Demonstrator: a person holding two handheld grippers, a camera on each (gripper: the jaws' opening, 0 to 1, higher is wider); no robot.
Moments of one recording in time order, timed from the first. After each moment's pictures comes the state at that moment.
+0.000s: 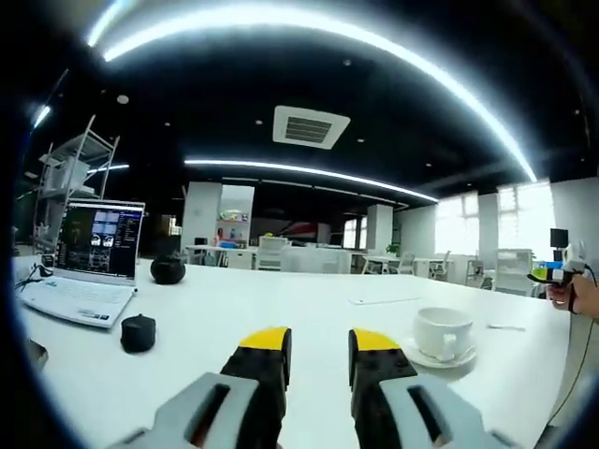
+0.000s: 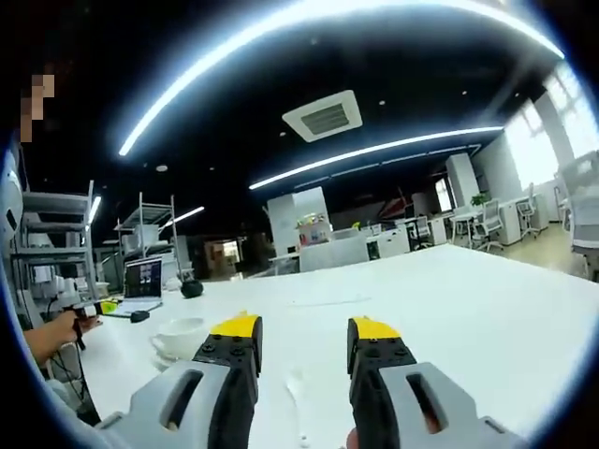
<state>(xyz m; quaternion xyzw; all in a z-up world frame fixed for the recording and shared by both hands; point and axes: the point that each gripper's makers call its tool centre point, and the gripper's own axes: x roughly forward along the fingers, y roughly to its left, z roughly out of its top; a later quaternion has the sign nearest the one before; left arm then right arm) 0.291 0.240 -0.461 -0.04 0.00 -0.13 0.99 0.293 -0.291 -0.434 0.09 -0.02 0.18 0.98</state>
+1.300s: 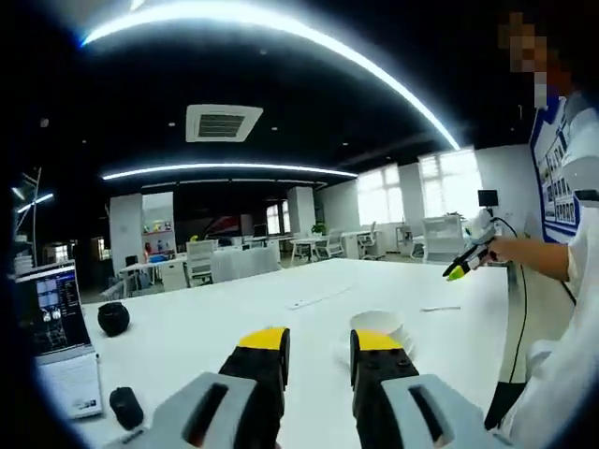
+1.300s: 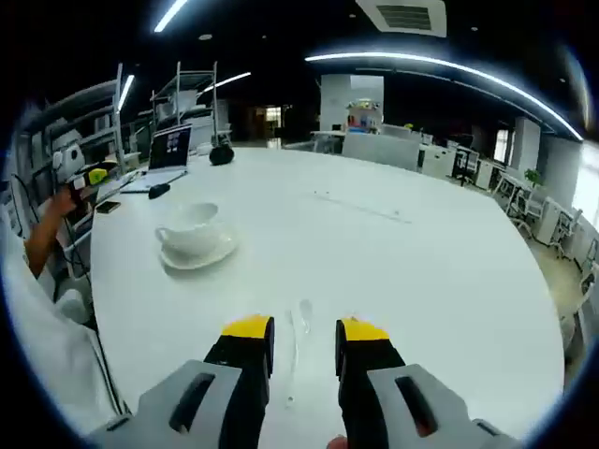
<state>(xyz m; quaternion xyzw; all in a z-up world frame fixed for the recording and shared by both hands) 0.262 0.202 -0.391 0.06 0.03 -0.31 0.95 0.323 -0.246 -0.489 -0.10 0.27 0.29 0.91</state>
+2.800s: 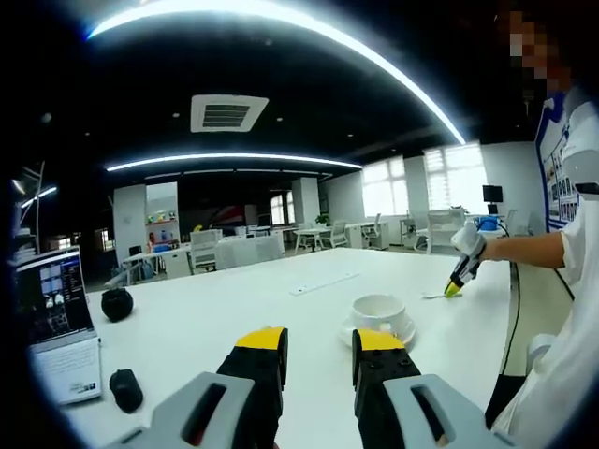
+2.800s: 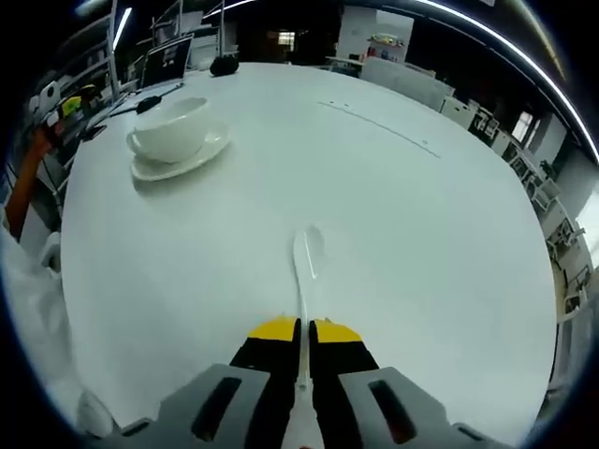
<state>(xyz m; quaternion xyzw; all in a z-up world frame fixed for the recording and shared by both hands) 0.257 0.213 -0.414 0.06 0.05 -0.29 0.95 0.307 -0.232 -0.559 -0.20 0.40 0.28 0.85</state>
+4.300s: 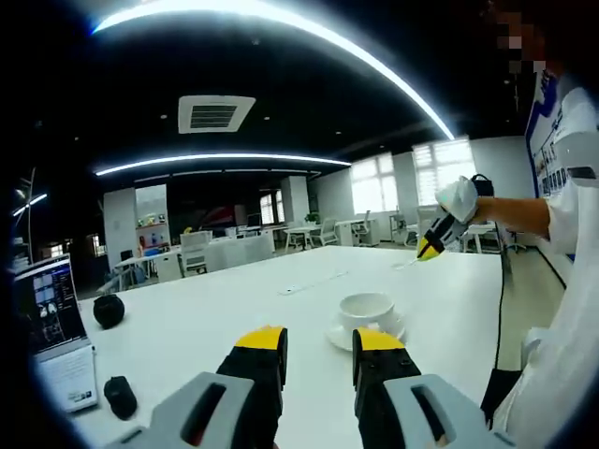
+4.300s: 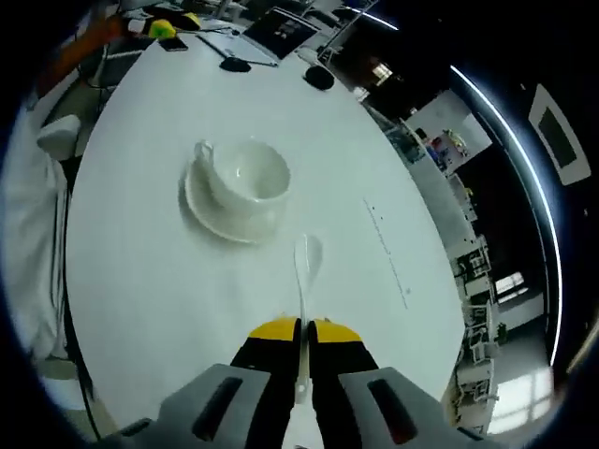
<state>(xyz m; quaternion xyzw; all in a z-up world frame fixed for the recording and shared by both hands) 0.252 0.199 -0.413 0.07 0.05 -0.32 0.94 0.345 -0.145 -0.452 -0.50 0.25 0.34 0.75</state>
